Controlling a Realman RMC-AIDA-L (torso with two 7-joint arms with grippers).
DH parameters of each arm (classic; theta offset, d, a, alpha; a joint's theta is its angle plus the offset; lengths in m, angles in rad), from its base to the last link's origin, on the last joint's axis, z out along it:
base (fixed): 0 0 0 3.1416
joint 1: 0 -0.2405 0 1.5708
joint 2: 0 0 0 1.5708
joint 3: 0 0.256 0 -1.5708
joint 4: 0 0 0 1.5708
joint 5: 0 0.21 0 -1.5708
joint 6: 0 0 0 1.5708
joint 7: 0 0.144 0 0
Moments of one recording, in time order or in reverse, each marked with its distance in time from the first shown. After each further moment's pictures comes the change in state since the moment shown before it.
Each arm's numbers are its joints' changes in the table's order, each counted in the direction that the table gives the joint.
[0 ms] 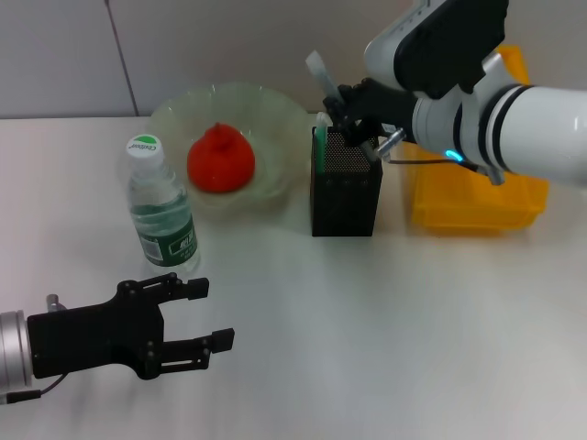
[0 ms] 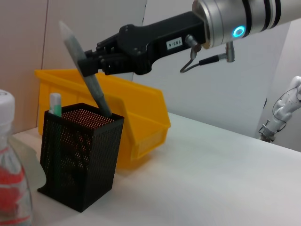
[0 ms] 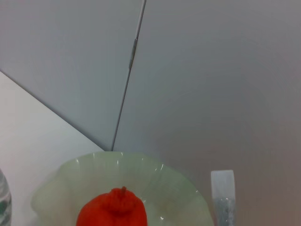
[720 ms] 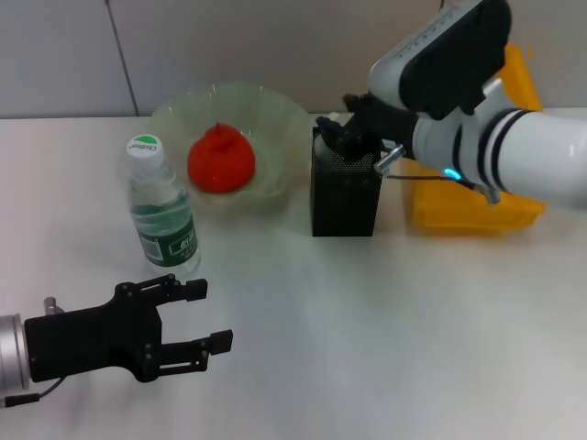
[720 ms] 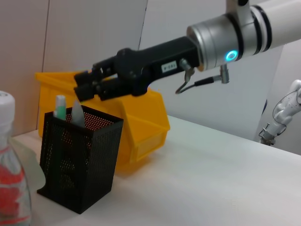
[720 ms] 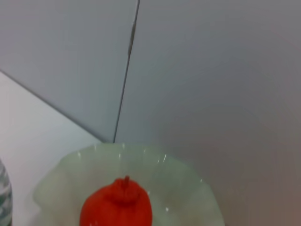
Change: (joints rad) left arm -0.010 0.000 0.000 -0.002 -0.011 0.008 0.008; right arm 0.024 -0.003 -0.033 0.052 0.049 0.085 -0.004
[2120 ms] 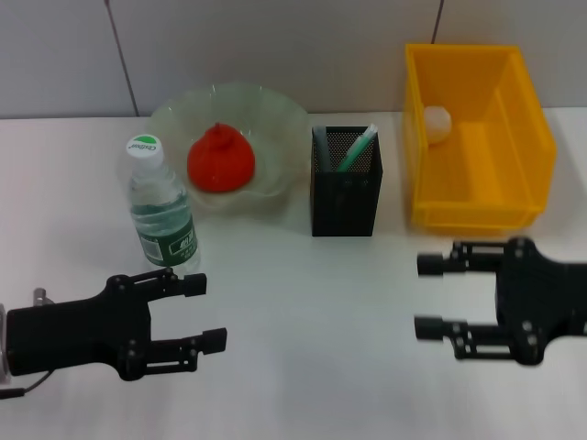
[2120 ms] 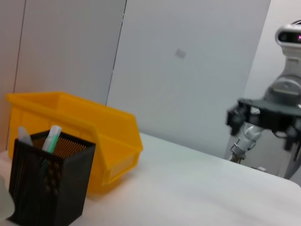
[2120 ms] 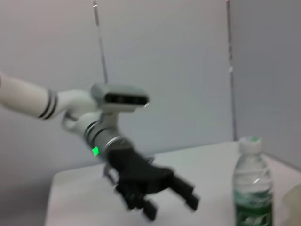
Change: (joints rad) left arm 0.022 0.025 -0.041 0.008 0.007 0.127 -0.043; right arm 0.241 -0.016 0.769 0.184 0.902 -1.281 -1.257
